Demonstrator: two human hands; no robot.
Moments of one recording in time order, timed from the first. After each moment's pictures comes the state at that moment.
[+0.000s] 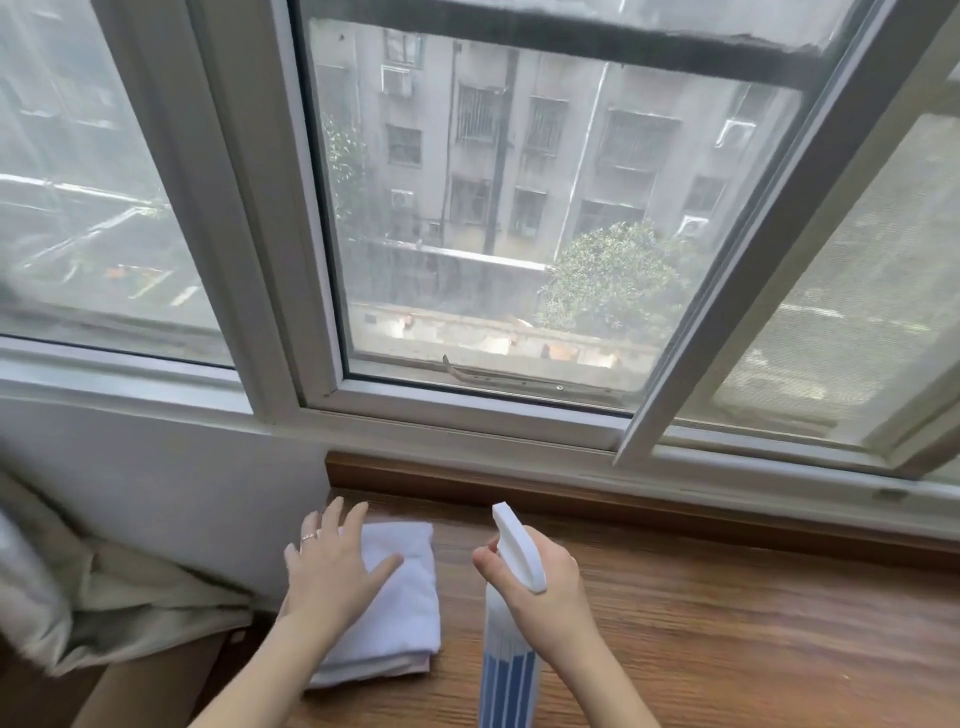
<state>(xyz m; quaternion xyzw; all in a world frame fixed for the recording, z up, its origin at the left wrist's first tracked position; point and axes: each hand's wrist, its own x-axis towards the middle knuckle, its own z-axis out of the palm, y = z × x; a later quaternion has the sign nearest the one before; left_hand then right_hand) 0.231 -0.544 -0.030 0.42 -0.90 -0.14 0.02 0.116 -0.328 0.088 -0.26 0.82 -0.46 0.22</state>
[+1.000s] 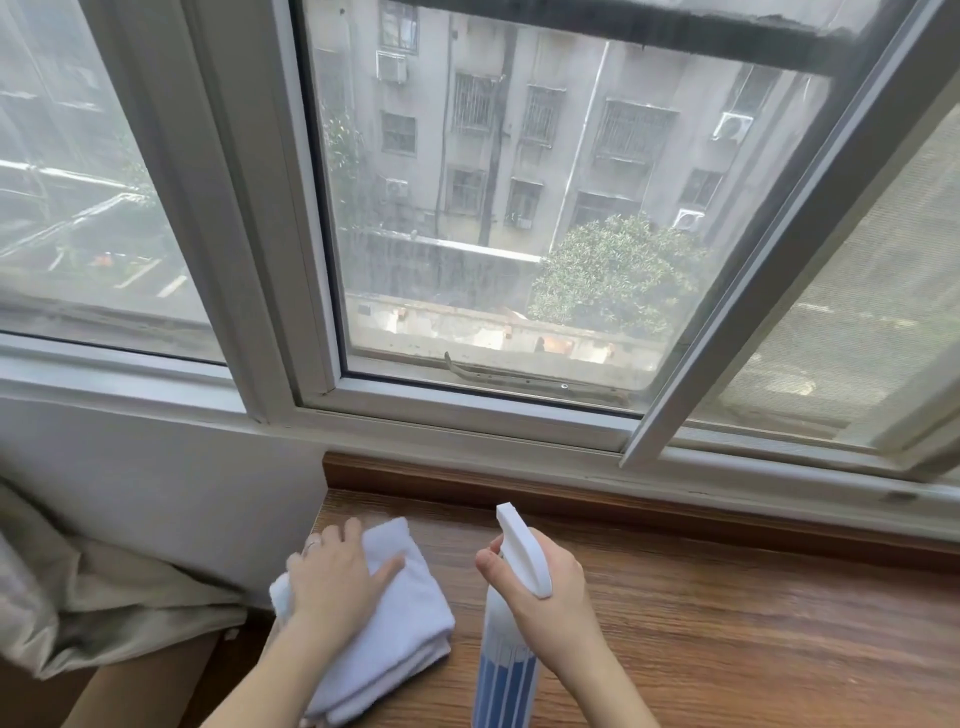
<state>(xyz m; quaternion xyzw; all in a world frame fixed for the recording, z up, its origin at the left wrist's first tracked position) 0.224 -0.548 -0.048 0.42 -0.91 -0.06 -0.02 0.114 -0.337 0.082 -0.26 0.82 -0.46 0.22</state>
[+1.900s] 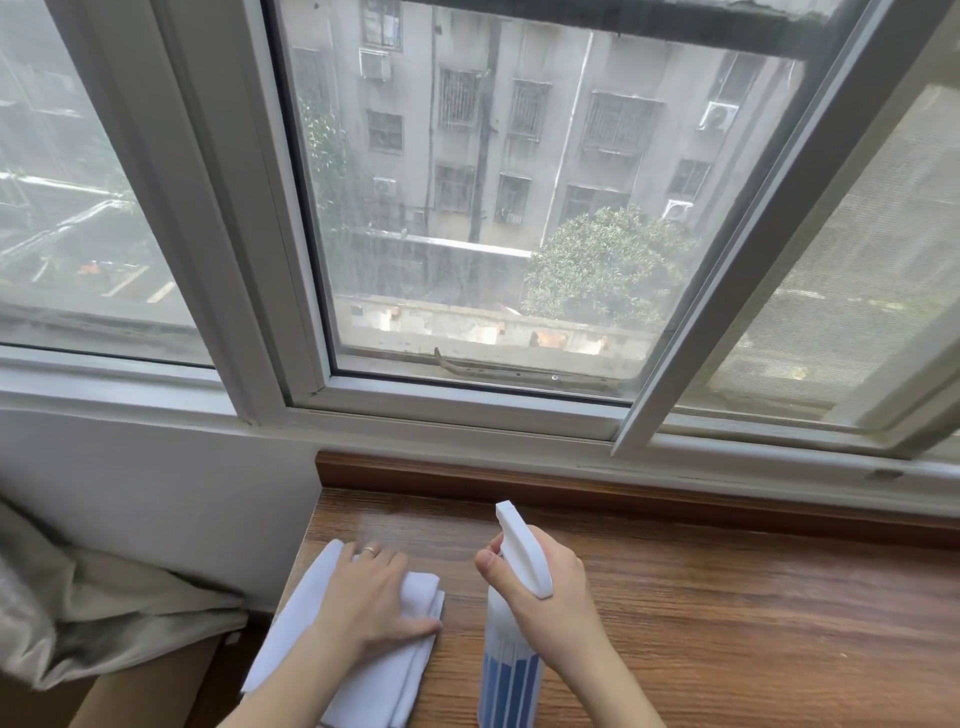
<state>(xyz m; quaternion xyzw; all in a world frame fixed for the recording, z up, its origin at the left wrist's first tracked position) 0.215 -0.527 -0.062 0.16 -0.99 -0.02 0.06 0.117 -0.327 0.080 -0.28 0.81 -0.48 0.19</state>
